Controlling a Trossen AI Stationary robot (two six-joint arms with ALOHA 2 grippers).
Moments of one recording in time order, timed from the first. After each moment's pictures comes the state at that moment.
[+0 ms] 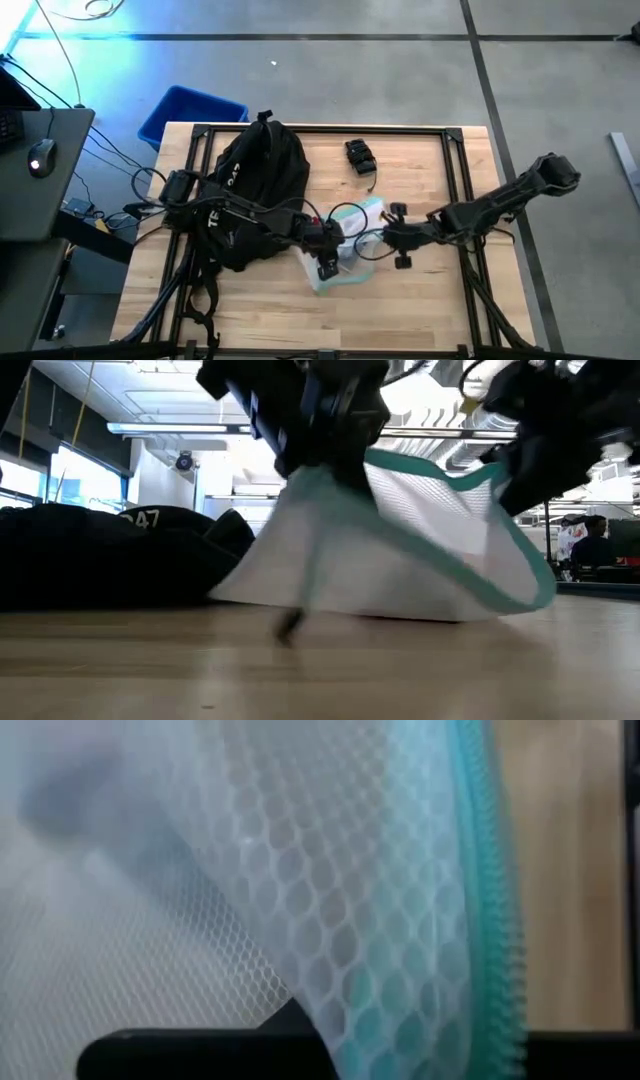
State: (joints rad) left arm -0.22 1.96 1.34 -0.28 0.00 -0.59; right arm 0.33 1.22 0.59 -0.27 0.30 0.15
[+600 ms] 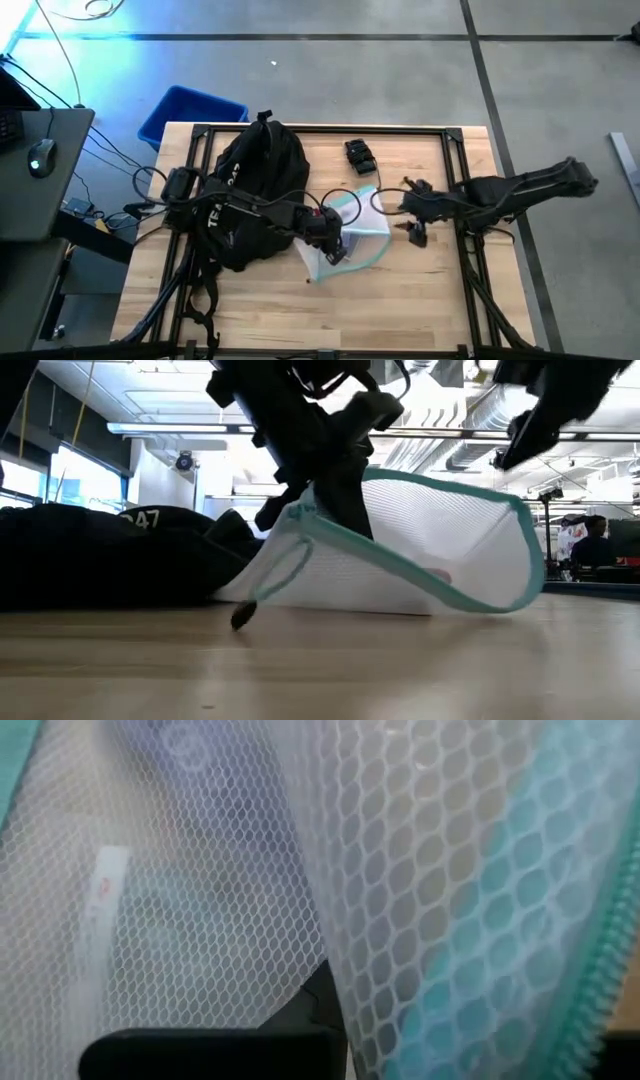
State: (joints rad) left arm -0.14 1.96 1.34 -0.32 -0.08 -0.85; right arm 0.24 0.92 0.78 -0.70 0.12 0.41
